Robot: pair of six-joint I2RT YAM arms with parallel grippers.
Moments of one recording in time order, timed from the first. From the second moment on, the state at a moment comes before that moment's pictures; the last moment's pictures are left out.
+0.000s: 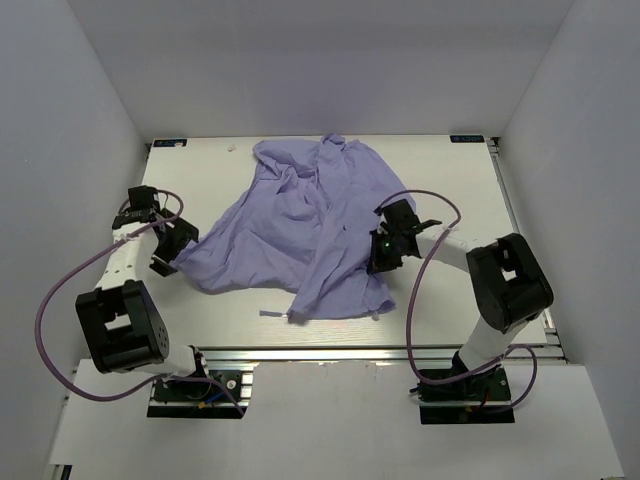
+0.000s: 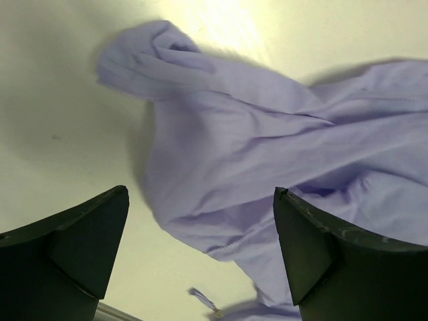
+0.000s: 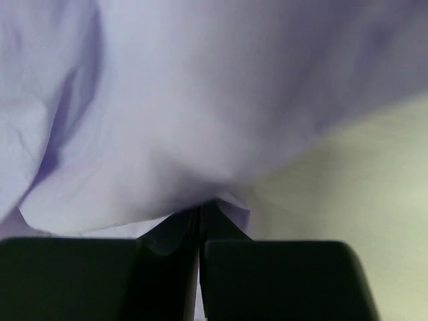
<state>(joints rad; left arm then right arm) 0.25 1.43 1.04 -0.74 -0.05 -0.73 0.49 1.71 0.94 -0.32 -0.25 0.38</state>
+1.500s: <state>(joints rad) -0.47 1.05 0.85 -0.65 0.06 -0.88 0.30 1.14 0.74 -0.39 -0.30 0.37</state>
